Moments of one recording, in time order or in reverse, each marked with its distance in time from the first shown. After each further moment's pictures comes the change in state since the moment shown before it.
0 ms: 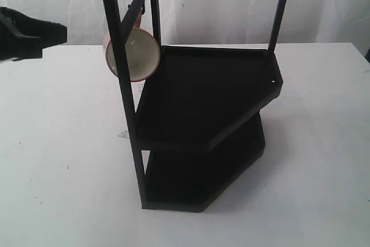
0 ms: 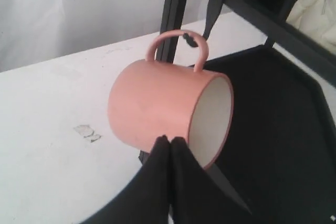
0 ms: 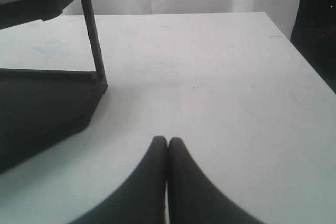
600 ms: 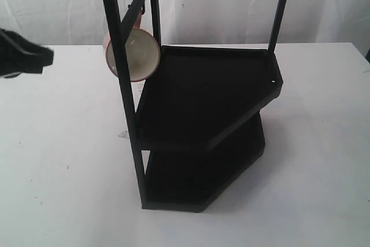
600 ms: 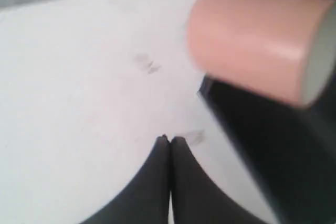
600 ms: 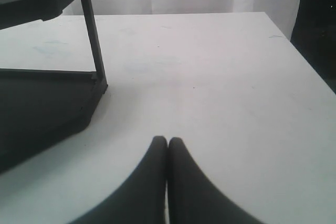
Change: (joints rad) left arm 0.030 0.070 -0.015 0.456 -0.044 -0.394; right arm 0.000 0.000 0.000 0.000 0.000 0.000
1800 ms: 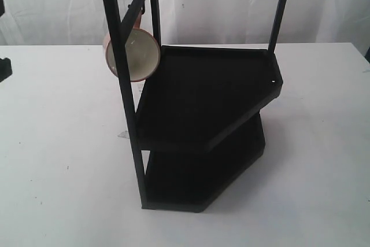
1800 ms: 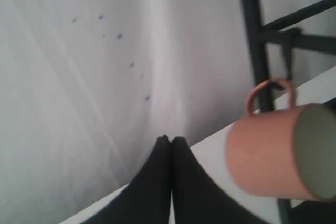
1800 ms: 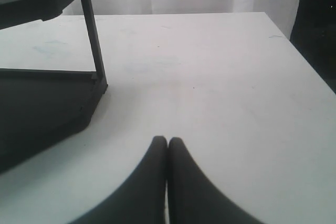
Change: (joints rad) left arm -0.064 -0.282 0.303 1.510 -0.917 -1.225; right arm 0.000 0.000 0.000 0.000 0.000 0.000
